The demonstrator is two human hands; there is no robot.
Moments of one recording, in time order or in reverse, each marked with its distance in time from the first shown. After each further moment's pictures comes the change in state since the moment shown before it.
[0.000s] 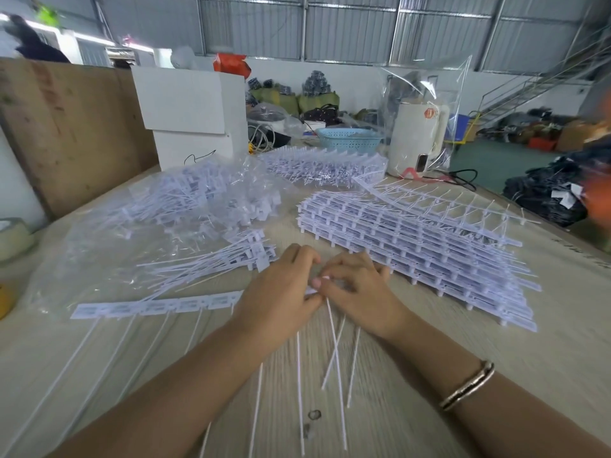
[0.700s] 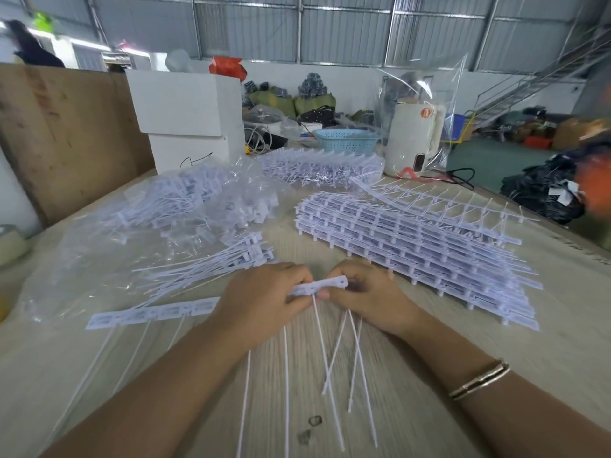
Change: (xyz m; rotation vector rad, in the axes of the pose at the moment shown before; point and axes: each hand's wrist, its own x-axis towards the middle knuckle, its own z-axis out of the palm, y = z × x) left_hand 0.002 -0.025 -0.014 0.065 -0.131 0.044; right_hand 0.000 0.002 -0.012 0.414 -0.089 -0.005
